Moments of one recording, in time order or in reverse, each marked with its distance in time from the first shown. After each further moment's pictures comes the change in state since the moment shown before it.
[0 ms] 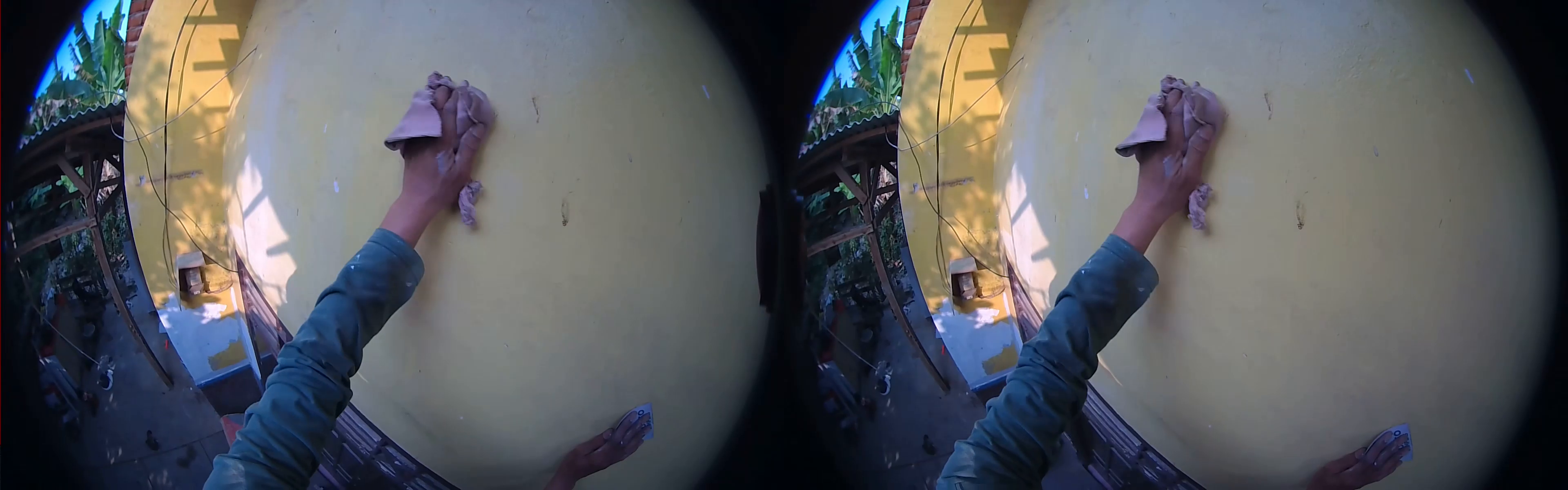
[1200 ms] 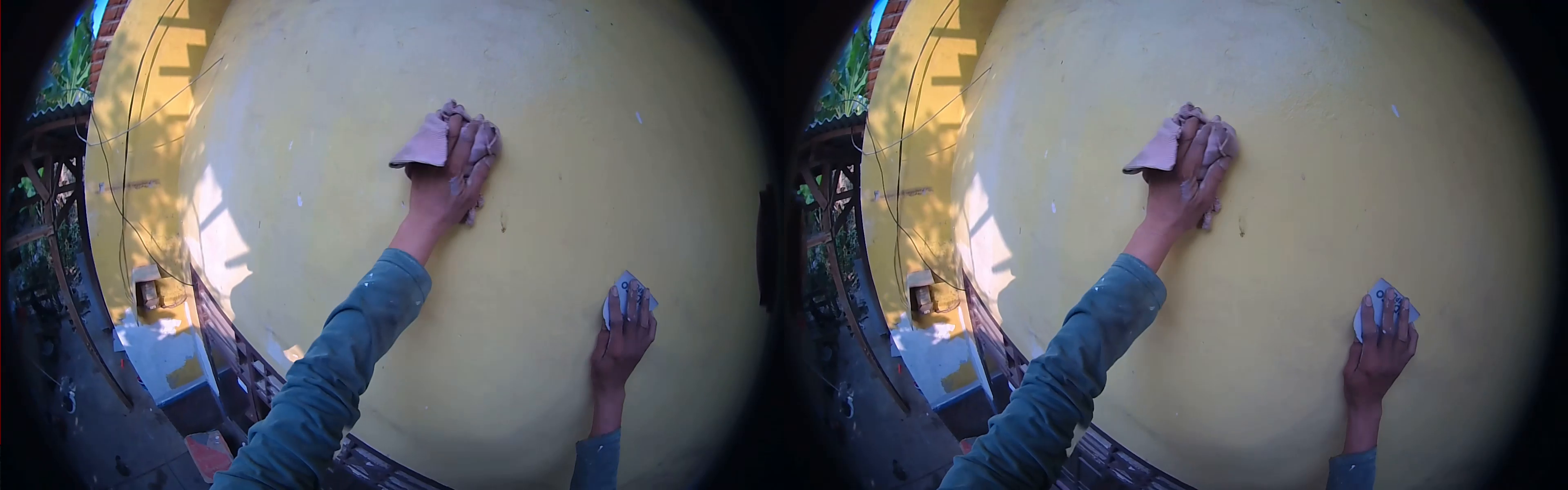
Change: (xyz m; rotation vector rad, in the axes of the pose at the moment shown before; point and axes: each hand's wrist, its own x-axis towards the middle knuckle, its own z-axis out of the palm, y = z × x) left_hand 0.017 0.070 0.019 -0.194 -0.034 -0.026; right_hand 0.199 -0.009 -0.004 0.018 -0.095 -0.427
